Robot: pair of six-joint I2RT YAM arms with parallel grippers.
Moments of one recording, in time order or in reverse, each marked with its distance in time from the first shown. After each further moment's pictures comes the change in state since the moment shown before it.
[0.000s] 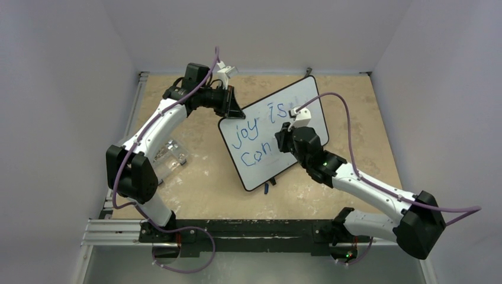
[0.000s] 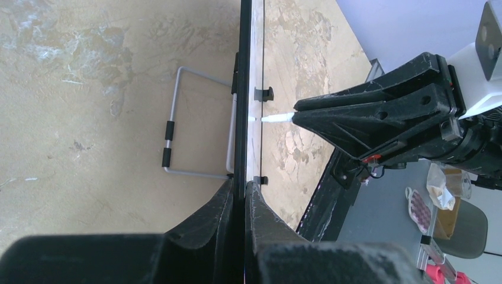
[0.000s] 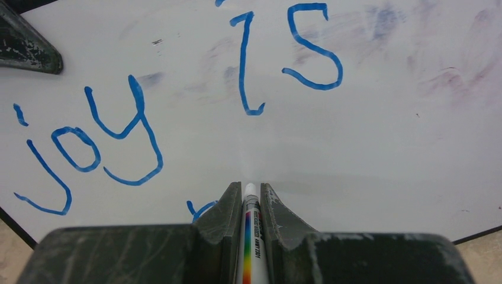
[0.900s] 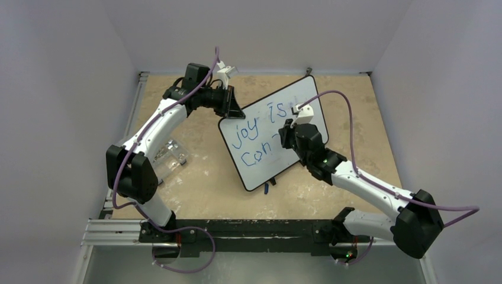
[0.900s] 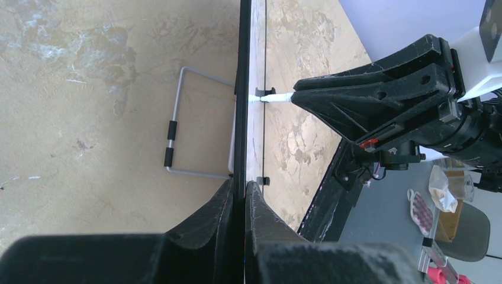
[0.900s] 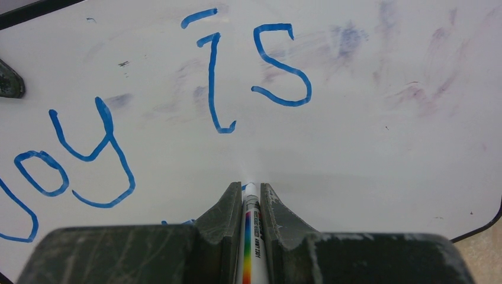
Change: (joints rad) left arm -0.002 0.000 0.000 -0.001 -0.011 0.000; right arm -0.053 0.029 0.000 0.043 -0.008 -0.034
